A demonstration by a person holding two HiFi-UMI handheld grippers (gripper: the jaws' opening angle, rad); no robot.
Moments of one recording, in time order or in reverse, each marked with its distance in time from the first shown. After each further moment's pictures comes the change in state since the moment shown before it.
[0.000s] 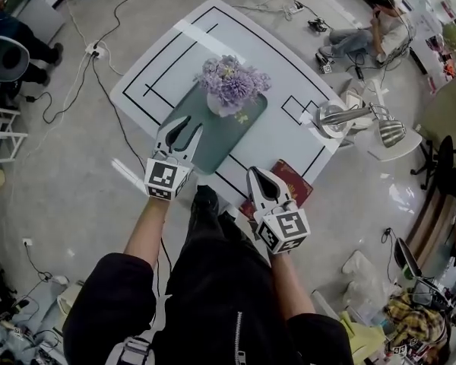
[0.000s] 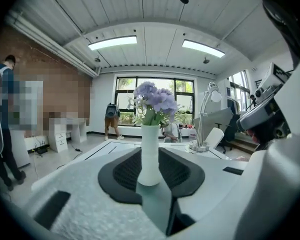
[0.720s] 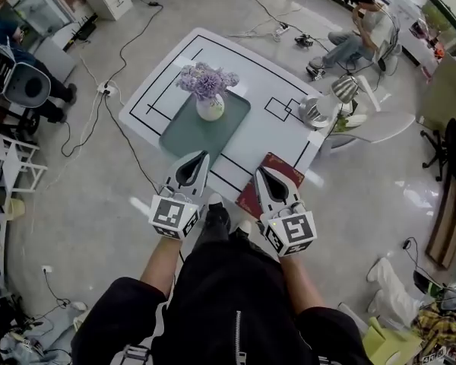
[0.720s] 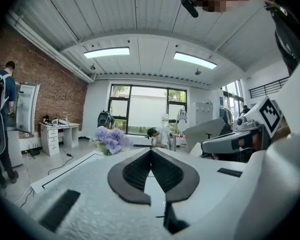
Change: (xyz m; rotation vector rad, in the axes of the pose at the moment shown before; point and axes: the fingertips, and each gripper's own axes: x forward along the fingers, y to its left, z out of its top) left arm -0.087 -0.145 0.105 -0.014 -0.077 -0.061; right arm -0.117 0.005 0.038 -0.122 -0.223 -0.041
